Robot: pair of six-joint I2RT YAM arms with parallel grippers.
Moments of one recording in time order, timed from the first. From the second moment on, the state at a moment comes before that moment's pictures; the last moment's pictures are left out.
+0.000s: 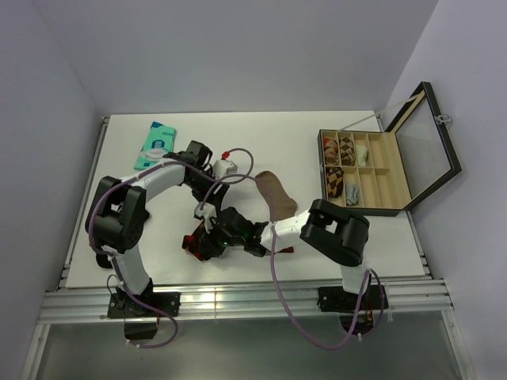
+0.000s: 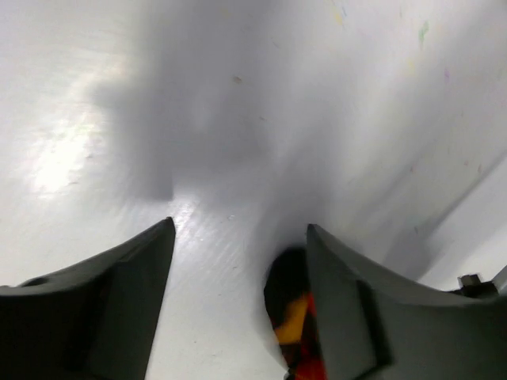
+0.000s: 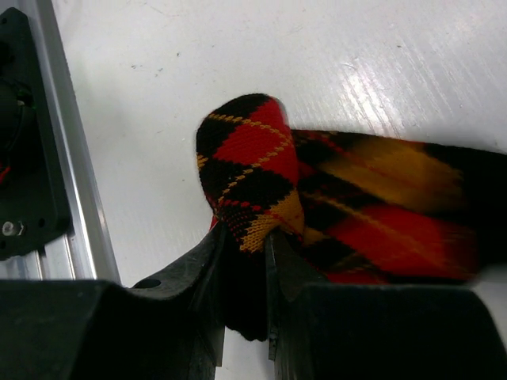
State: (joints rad) left arm -0.42 1.83 1.23 -0.66 0.42 0.39; right arm 1.13 1.92 0.90 0.48 -0.21 0.26
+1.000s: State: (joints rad) left arm -0.25 0.99 0.77 -0.54 0.36 0.80; right arm 0.98 2.07 1.23 0.04 -0.63 0.27
